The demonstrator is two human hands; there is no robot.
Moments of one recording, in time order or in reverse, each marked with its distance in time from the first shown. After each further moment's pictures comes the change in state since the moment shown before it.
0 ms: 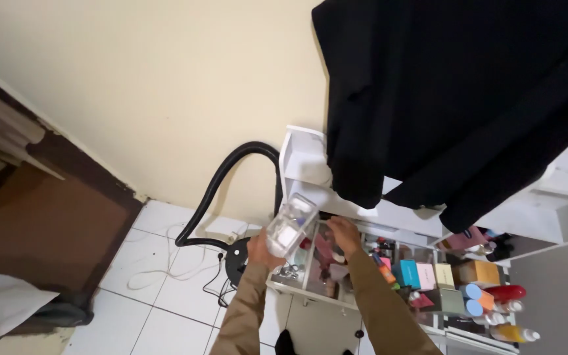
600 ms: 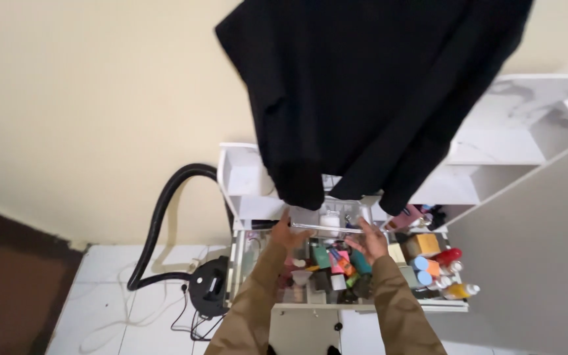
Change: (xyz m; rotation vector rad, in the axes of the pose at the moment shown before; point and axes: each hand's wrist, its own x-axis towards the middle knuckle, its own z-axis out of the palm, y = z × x) left_hand 0.053 0.154 0.105 -0.416 -0.242 0.326; right_hand -0.076 -0.060 -0.168 0.402 0.327 0.043
